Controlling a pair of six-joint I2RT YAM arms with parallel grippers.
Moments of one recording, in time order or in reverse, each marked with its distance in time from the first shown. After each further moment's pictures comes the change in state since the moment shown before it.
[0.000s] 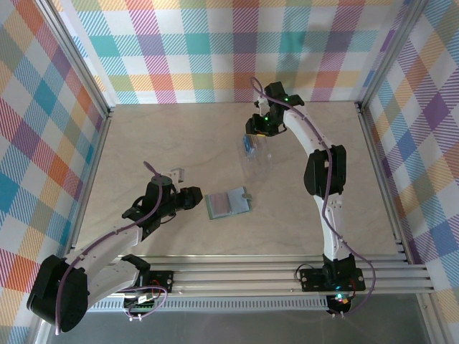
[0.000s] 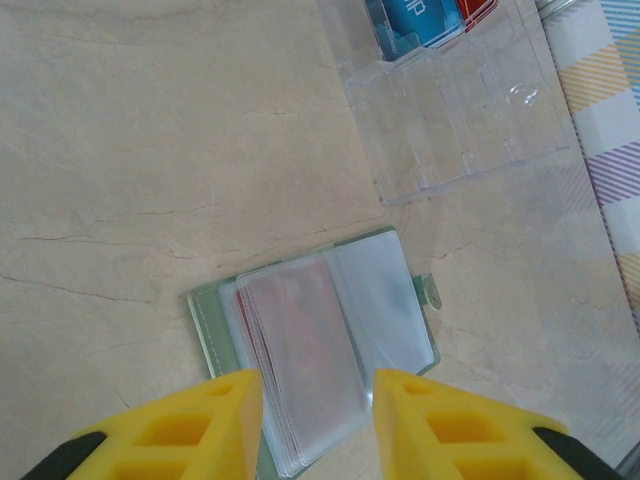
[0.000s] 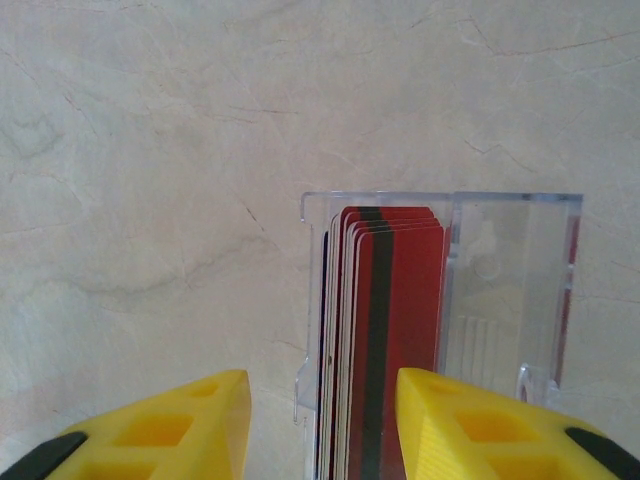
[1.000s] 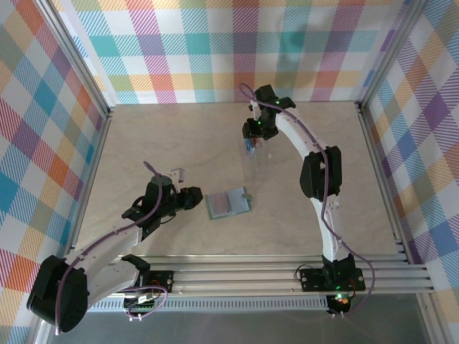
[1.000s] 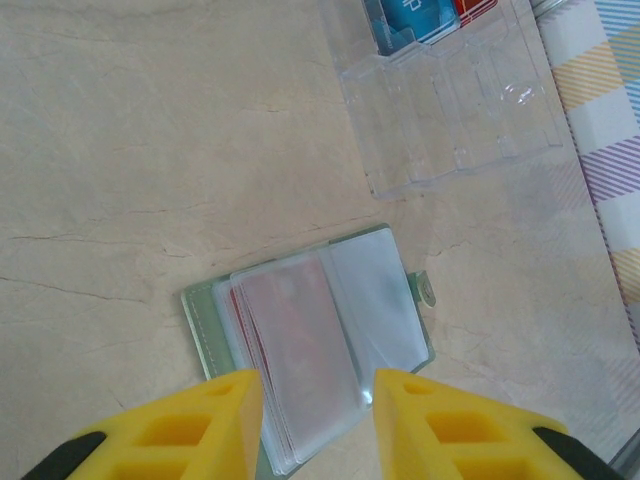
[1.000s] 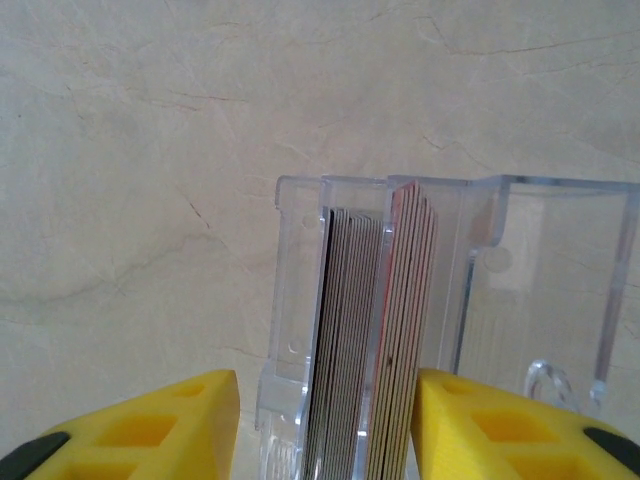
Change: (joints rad) left arm 0.000 -0.003 0.000 0.000 0.011 0.000; right arm 0.056 -0.001 -0.009 -0.006 0.193 -0.027
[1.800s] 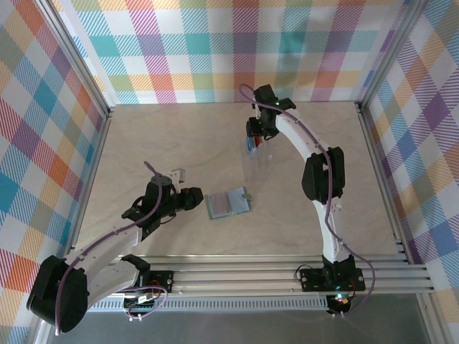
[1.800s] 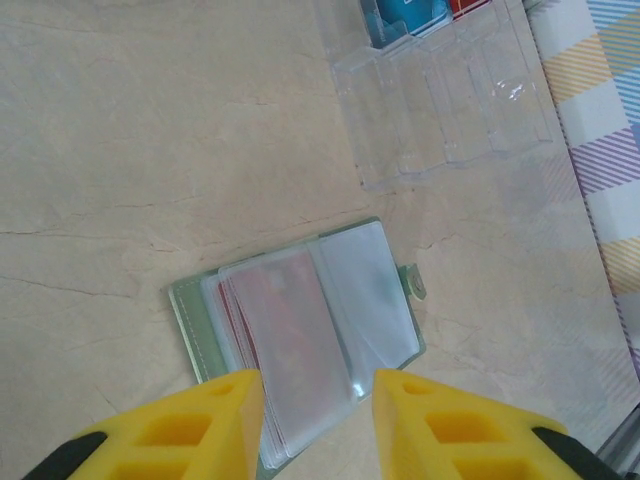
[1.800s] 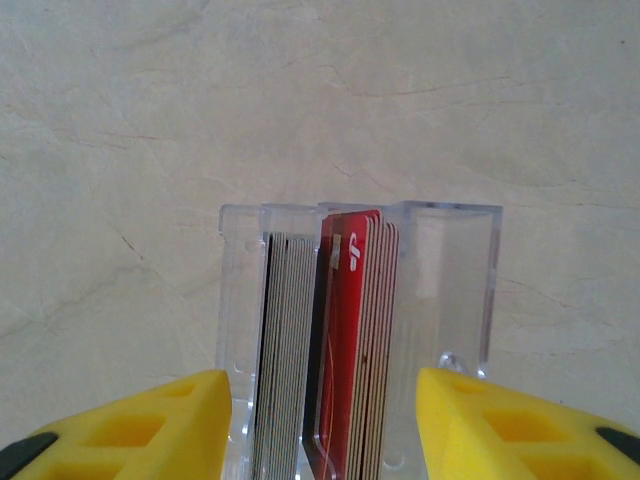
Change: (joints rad) left arm 0.000 -0.001 0.000 0.000 0.021 0.000; right arm 0.021 -0.064 -0.078 0.057 0.183 0.016
